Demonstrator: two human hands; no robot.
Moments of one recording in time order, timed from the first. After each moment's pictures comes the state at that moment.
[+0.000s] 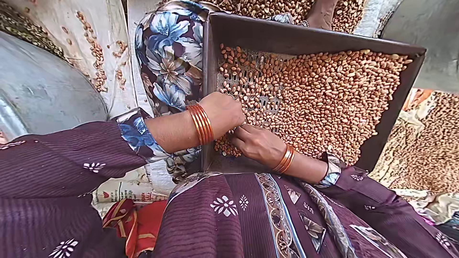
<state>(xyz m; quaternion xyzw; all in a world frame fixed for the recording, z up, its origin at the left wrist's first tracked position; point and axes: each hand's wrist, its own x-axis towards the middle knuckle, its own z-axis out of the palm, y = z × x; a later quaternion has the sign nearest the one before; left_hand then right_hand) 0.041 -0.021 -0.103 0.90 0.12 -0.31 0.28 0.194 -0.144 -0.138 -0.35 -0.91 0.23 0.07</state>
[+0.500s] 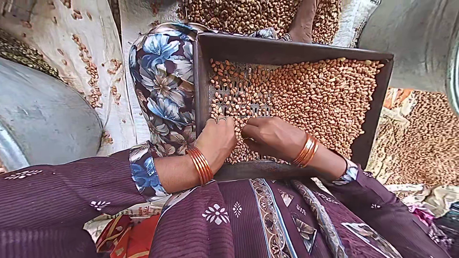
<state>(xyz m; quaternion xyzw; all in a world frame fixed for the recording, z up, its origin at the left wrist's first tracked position) 0.043 -0.081 -0.099 0.91 0.25 -0.29 0.15 0.231 -0.106 -0.107 -0.41 -0.84 0.35 0.02</state>
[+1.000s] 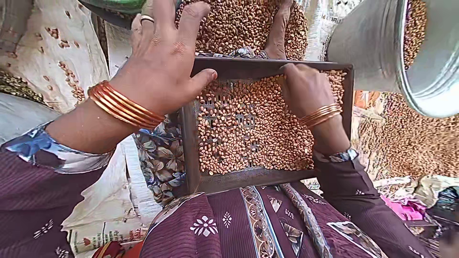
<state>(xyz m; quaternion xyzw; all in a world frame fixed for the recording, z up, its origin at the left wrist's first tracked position) 0.025 0.054 -0.074 0.86 0.42 0.05 0.27 0.287 -0.057 -0.063 -0.74 -0.64 0.15 -0.12</state>
